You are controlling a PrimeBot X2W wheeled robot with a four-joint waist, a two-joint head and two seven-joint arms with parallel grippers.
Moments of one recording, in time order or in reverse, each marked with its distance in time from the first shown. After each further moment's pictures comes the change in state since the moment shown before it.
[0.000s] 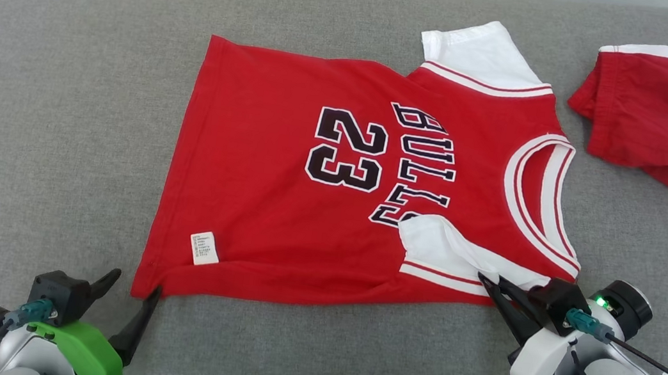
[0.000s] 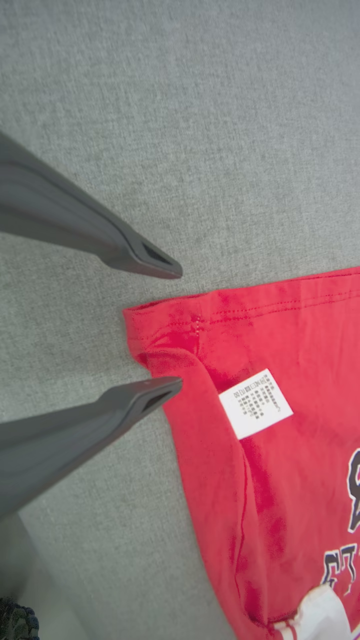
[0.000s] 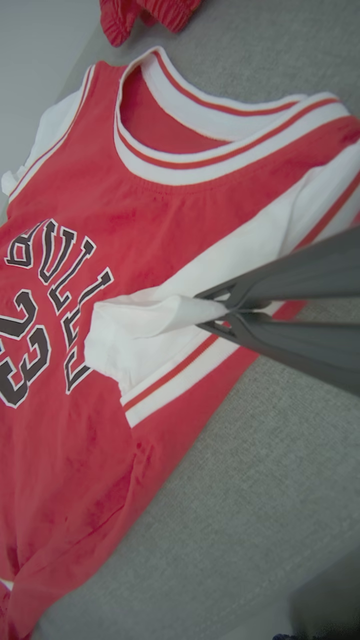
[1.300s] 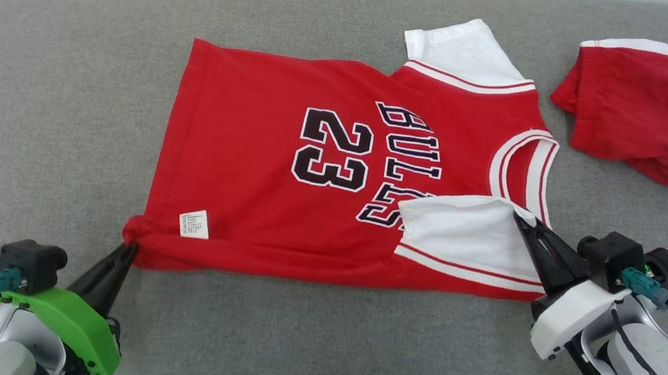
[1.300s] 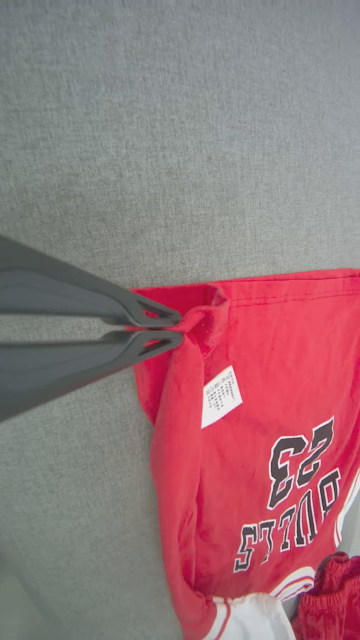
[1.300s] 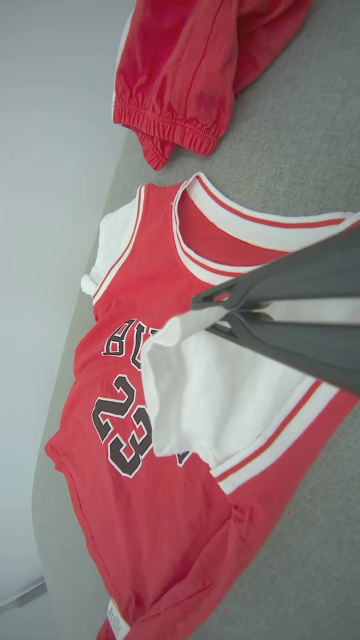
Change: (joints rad) left arm -0.005 0.006 0.082 -0.057 -0.093 -0.022 0.023; right arm 0.003 0.018 -0.200 -0.089 0.051 -0.012 0.000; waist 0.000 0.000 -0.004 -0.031
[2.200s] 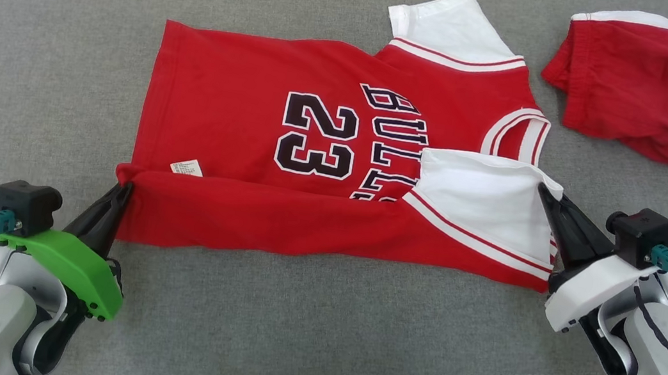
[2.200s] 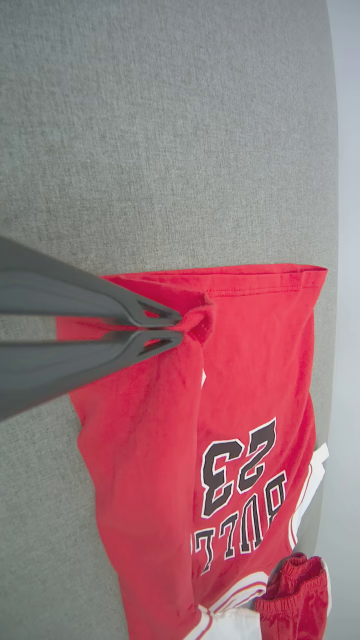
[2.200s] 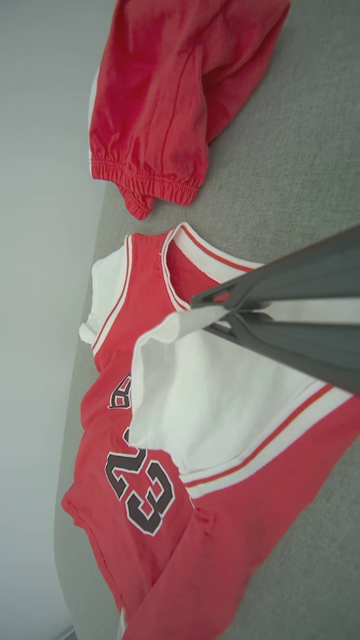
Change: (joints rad) left arm -0.128 -0.015 0.026 0.016 -0.018 0.023 0.012; right arm -0.024 0.031 -0.107 0.025 0.016 0.019 0.000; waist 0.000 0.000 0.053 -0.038
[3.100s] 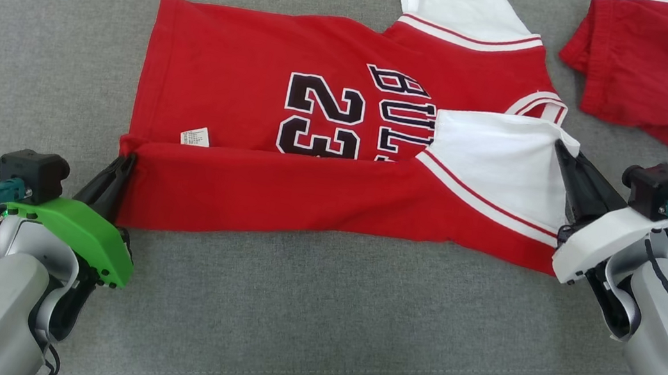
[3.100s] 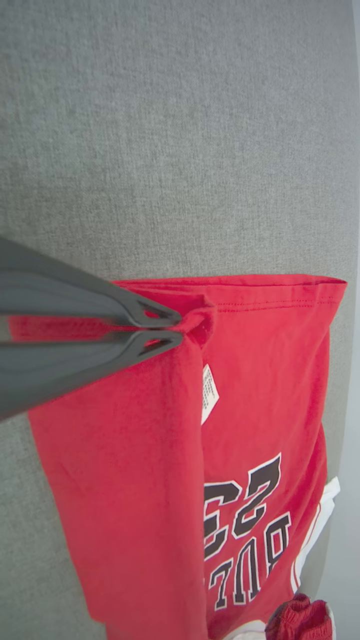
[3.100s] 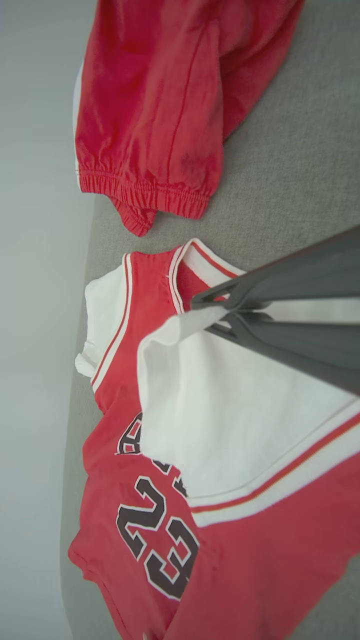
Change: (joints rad) left arm -0.105 -0.060 -0.007 0.110 0.007 0.003 0.007; right arm -0.139 0.054 -0.054 0.153 -0.004 0.026 0.000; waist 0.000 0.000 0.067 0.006
